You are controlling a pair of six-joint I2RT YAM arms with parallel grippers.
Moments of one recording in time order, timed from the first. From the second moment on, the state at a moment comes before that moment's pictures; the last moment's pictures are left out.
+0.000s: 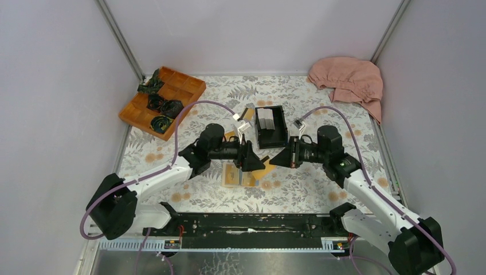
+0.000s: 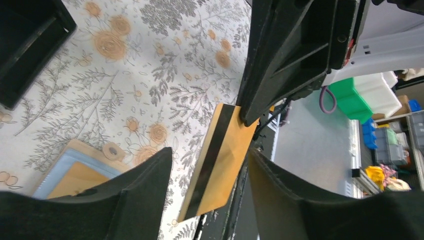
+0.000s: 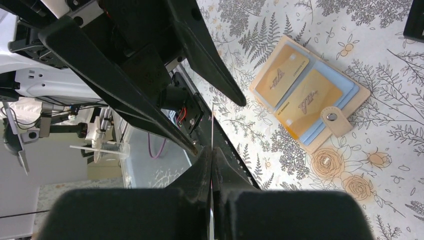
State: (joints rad) left arm -0.72 1.27 0.71 0.23 0.67 -0.48; right arm 0.45 0.92 0.59 -0.10 -0.78 0.65
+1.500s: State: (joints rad) left arm -0.72 1.21 0.36 0.79 0.35 -0.93; right arm 0.47 0.81 0.24 0.31 -0.56 0.88
